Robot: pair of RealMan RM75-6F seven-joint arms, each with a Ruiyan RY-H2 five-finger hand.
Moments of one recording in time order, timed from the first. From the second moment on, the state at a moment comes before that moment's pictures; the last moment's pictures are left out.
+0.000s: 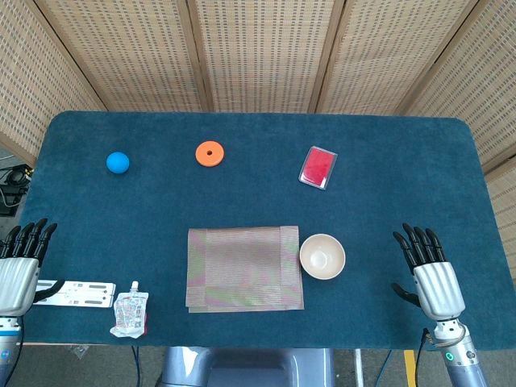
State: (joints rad) left arm -0.10 -1.18 -0.04 -1.61 1.49 1.49 0.22; right arm 0.15 -1.35 0.03 -1.44 -1.65 1.55 -0.06
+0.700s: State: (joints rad) left arm -0.09 -1.17 -0.04 -1.63 1.50 1.50 0.22; right arm 0.15 -1.35 0.02 -1.45 -1.68 1.55 -0.06
